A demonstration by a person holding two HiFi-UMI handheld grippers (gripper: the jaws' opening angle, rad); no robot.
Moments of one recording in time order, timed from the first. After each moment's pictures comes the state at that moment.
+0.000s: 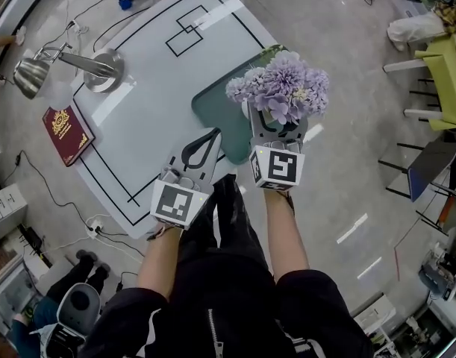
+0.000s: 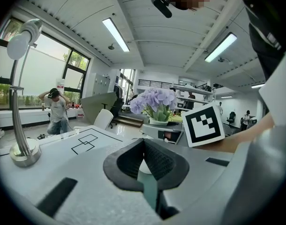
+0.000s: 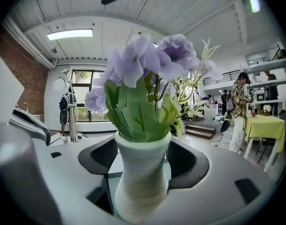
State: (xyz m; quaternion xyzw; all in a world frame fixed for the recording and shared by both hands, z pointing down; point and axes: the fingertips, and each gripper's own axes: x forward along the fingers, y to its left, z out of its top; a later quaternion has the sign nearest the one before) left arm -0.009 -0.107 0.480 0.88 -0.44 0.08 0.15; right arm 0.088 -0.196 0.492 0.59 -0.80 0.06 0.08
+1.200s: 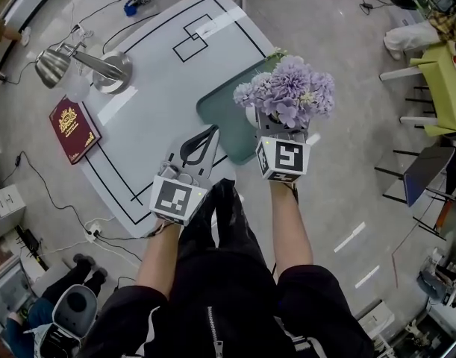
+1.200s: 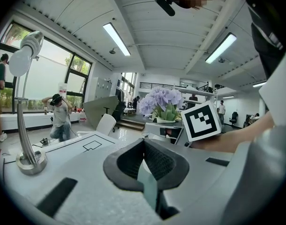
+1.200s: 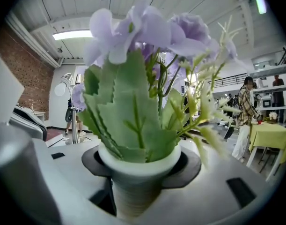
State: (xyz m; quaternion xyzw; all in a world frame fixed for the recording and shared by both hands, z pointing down) left arm -0.027 -0.108 0.454 0.88 -0.45 0.07 0.13; right arm 0.080 -0.209 0.460 0.57 -0.81 0.04 0.09
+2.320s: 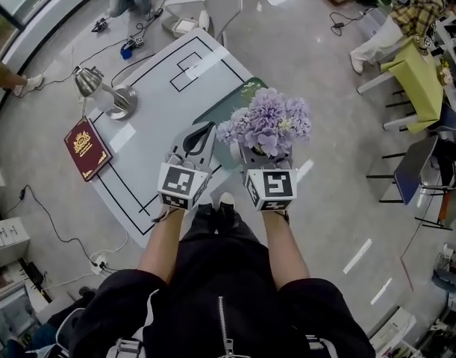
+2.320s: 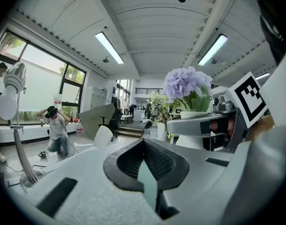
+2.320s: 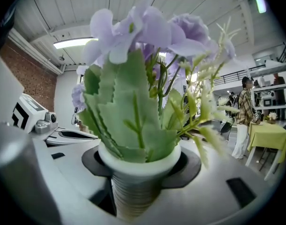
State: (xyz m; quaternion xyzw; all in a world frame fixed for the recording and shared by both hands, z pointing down) left arm -0.014 -0.105 0.390 0.90 -0.44 0.06 0.07; right arm 0.068 -0.111 0.362 0.56 -0.83 0.05 0.08
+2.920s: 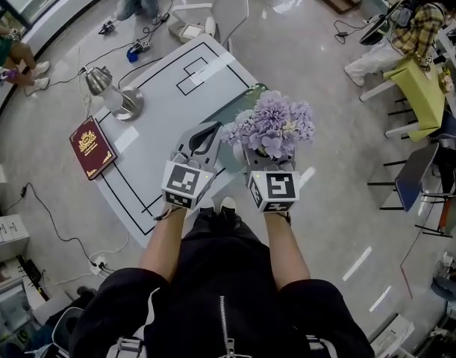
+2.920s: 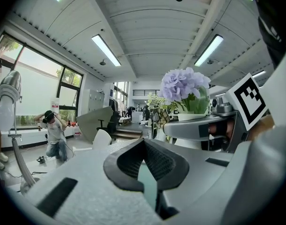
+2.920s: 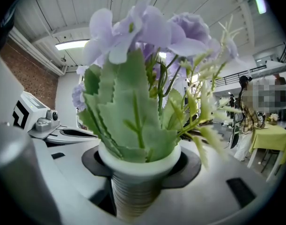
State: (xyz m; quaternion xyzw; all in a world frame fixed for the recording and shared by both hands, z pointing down) left arm -0.011 -0.104 0.370 0.90 -0.42 0.06 0.04; right arm 0.063 -0.110 0.349 0.55 -0.83 0.04 0.07
